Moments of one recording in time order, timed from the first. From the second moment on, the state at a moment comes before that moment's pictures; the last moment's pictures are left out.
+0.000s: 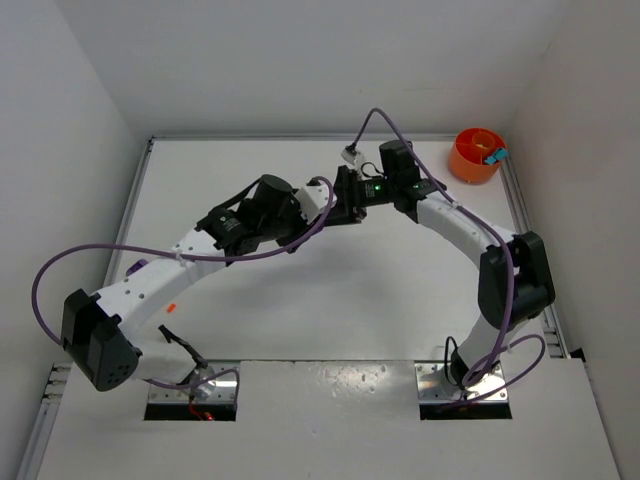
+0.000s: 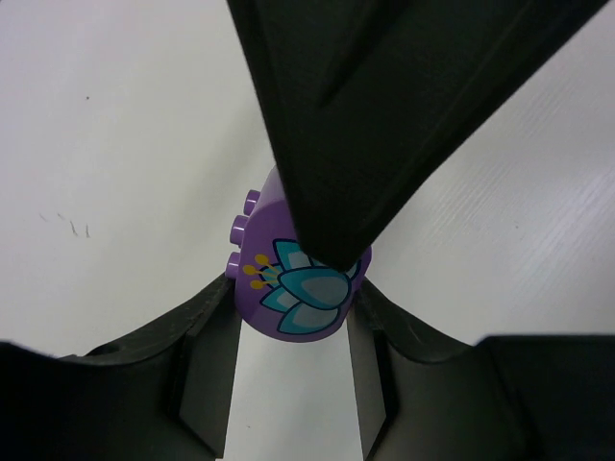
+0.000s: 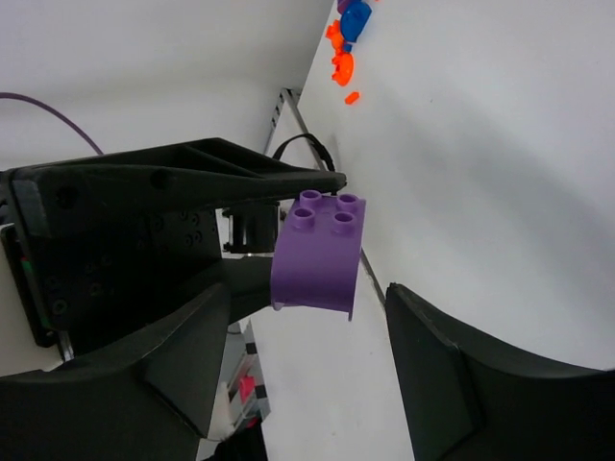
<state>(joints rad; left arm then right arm) -0.70 1.32 1.18 -0.51 0.05 0.29 0.41 1.70 1.25 -0.13 -1.02 0.67</state>
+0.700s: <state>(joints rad) -0.70 1.32 1.18 -0.51 0.05 0.29 0.43 1.70 1.24 -0.16 -0.99 0.62</state>
